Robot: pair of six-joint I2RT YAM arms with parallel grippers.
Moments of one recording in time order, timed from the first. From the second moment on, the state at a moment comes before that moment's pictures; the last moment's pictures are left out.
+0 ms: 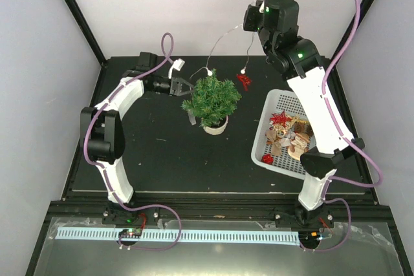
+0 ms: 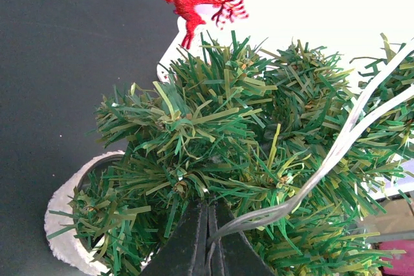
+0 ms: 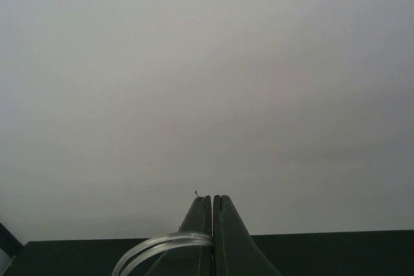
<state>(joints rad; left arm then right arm) -0.15 1.89 1.52 -0.57 1.21 -0.02 0.55 1.81 2.41 -0.69 0.46 0.23</state>
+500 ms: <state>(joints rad) -0.13 1.89 1.51 -0.53 1.22 -0.06 0.53 1.87 2.48 -0.64 0.44 0.25</state>
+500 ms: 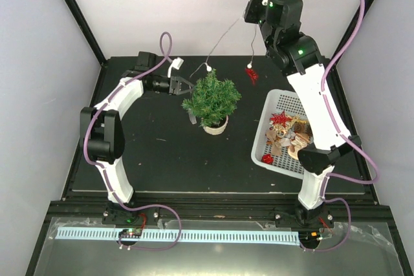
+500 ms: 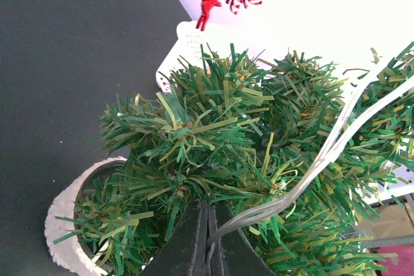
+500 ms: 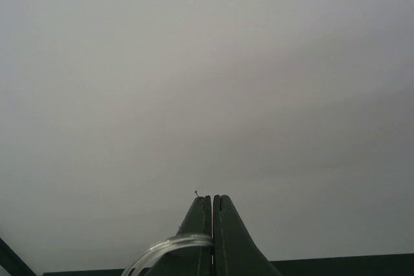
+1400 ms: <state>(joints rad) -0.14 1.89 1.50 -0.48 1.24 -0.10 0.41 1.85 2.25 -0.67 0.42 0.35</state>
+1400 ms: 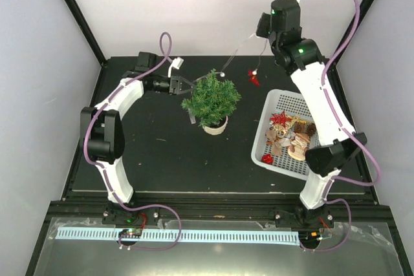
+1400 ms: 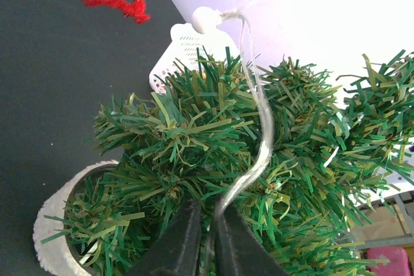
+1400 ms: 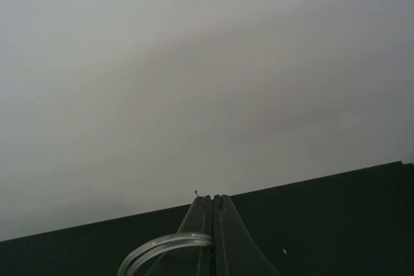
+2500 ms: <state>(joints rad) -0.13 1.89 1.57 -0.67 1.17 0.05 0.41 1.42 1.74 -0.69 0.54 0.29</state>
